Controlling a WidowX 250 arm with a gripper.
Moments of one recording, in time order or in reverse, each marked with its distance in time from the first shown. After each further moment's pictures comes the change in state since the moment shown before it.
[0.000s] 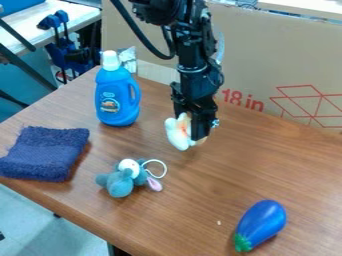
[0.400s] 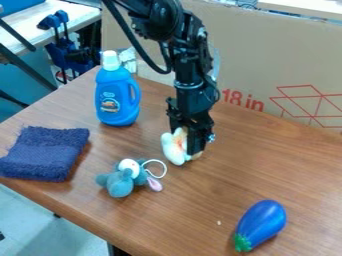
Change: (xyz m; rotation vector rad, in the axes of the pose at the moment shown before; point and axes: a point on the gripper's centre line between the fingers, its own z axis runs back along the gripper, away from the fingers) arm -0.014 -0.002 -0.021 -0.029 0.035 0.052
